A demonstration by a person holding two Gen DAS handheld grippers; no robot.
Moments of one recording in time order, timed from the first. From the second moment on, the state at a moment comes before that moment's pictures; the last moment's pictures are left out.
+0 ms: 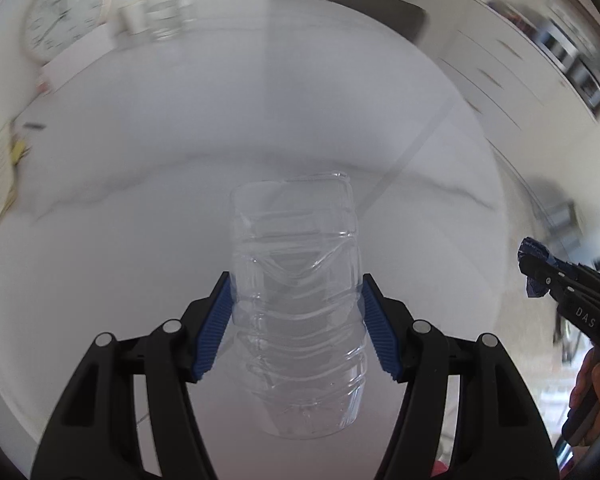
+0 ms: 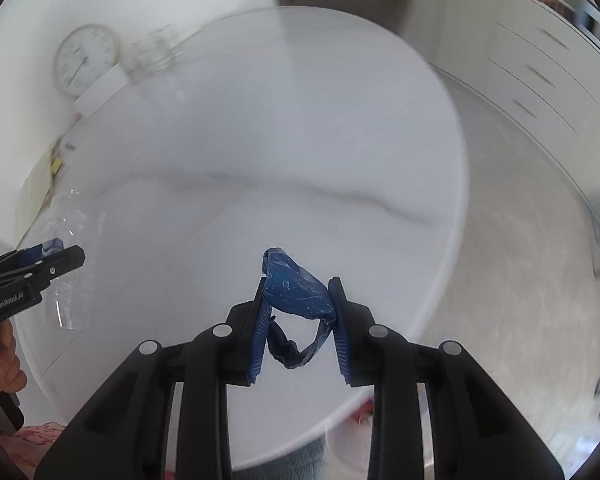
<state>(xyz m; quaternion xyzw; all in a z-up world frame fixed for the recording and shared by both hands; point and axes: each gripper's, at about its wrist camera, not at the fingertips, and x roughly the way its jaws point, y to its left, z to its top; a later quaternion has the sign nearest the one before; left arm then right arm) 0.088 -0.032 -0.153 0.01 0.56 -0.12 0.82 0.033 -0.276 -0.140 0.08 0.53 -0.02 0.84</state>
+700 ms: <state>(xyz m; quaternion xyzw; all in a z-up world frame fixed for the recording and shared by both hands) 0.007 -0.164 -0.158 0.11 0.55 -0.25 0.79 -0.090 -0.370 -0.247 0.15 0.59 -0.11 0.79</state>
